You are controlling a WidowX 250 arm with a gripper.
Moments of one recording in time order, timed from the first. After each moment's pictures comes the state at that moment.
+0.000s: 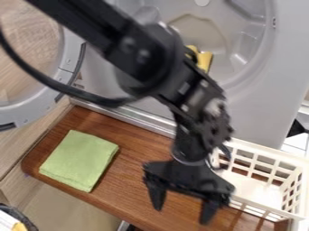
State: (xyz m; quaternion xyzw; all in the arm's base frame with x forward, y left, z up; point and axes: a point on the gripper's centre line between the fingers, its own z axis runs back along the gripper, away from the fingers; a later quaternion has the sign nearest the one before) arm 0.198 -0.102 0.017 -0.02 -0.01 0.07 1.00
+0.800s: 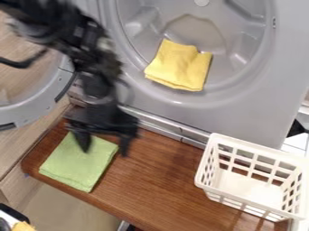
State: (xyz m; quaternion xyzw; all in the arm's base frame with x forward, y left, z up) arm 0.229 0.053 0.019 0.01 -0.04 0.16 0.99
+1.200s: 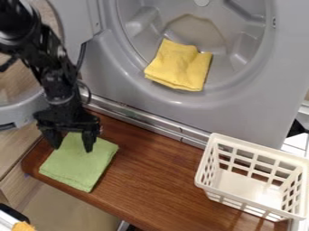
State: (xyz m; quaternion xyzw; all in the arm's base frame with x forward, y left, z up) arm 0.238 0.123 -0.028 0.03 -0.03 0.16 0.99
